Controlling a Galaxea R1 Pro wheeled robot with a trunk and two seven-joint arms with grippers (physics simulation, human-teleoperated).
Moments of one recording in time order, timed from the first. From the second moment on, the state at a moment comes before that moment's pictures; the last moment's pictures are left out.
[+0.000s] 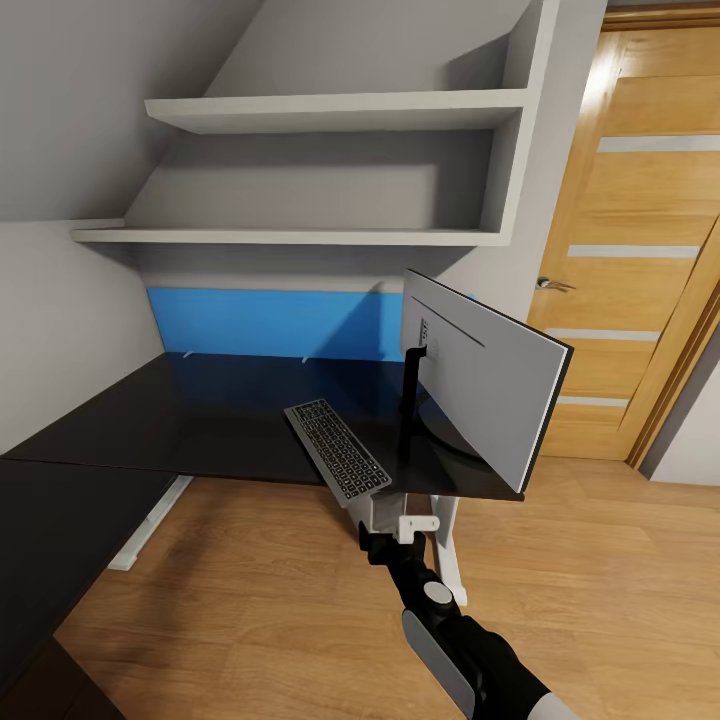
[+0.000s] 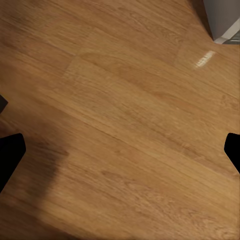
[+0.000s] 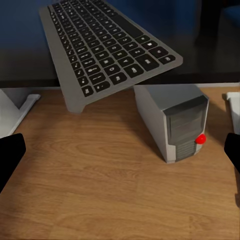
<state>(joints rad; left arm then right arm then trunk) -0.09 -0.05 0.08 -0.52 0.28 -0.26 0.02 -0.48 0.04 0.65 -0.96 -0.55 0.01 -0.33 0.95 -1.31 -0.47</state>
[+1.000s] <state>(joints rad) -0.09 -0.05 0.08 -0.52 0.28 -0.25 0.02 -0.48 0.03 0.66 -0.98 -0.56 0.01 -0.33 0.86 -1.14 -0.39</state>
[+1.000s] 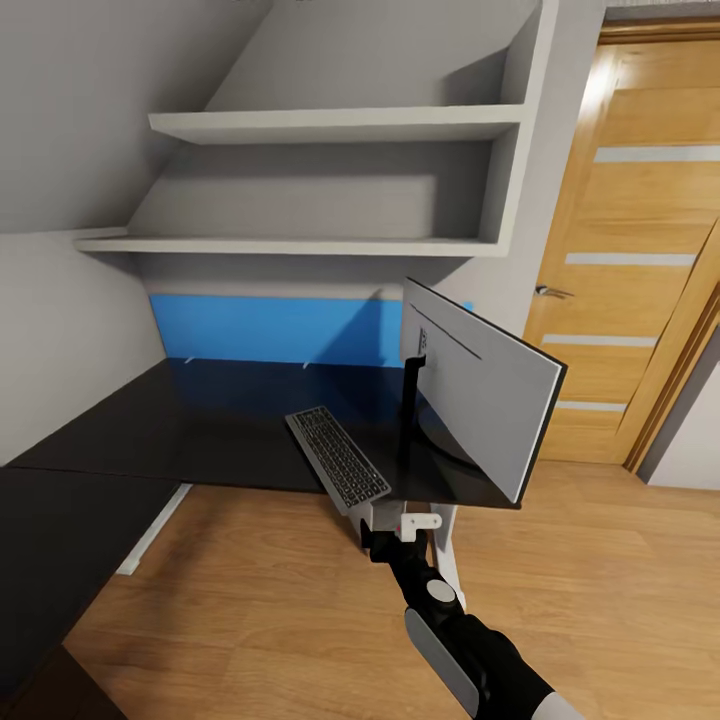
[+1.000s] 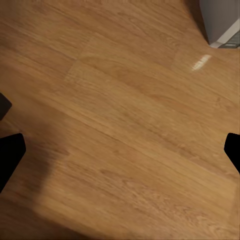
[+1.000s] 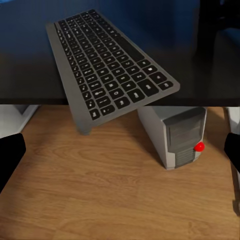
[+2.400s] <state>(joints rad) -0.09 -0.05 0.08 -0.52 0.28 -0.25 0.02 -0.48 0.03 0.66 -0.98 -0.56 0.01 -0.33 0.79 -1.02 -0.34</state>
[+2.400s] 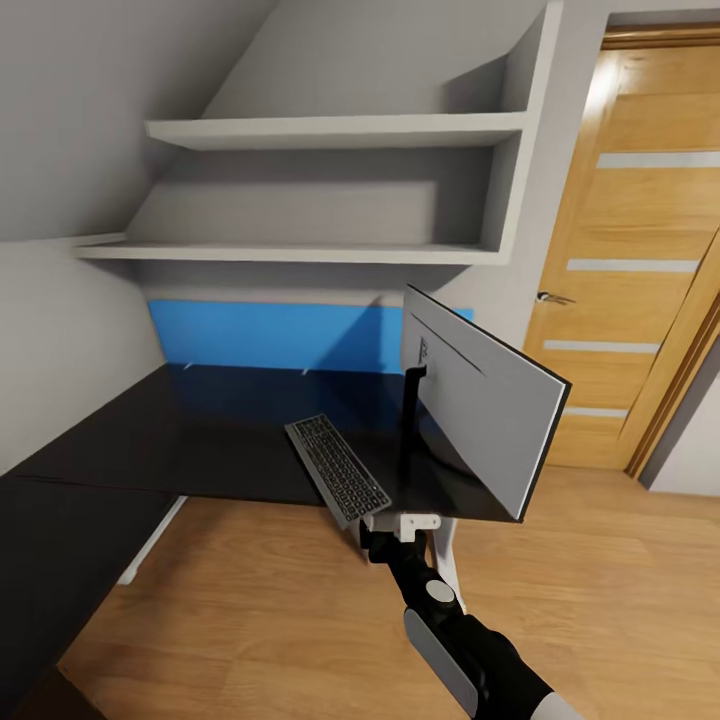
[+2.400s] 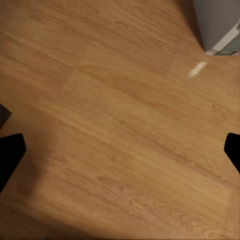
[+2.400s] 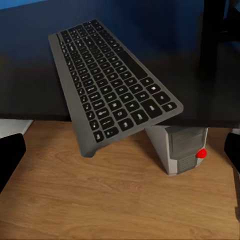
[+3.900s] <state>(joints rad) -0.09 -0.05 0.08 -0.52 0.28 -0.25 0.02 -0.48 0.03 0.66 -0.97 -0.56 0.01 -0.32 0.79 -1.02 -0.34</state>
